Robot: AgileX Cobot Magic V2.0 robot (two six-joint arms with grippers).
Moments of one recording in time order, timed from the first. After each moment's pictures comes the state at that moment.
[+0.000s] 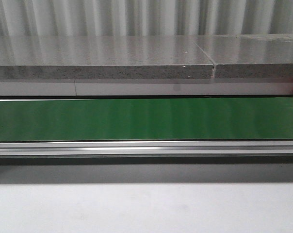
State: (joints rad) left arm 0.34 1.07 -0.86 -0.14 0.82 -0.01; right arm 0.36 0.46 -0.65 0.02 0.71 0.05
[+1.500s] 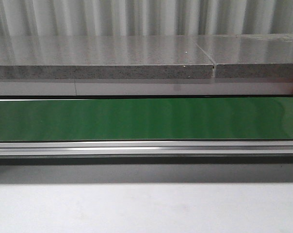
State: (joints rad) left arm 0.73 1.66 -1.01 -0.16 0.78 -0.03; right arm 0.36 0.46 -0.65 0.02 0.72 0.05
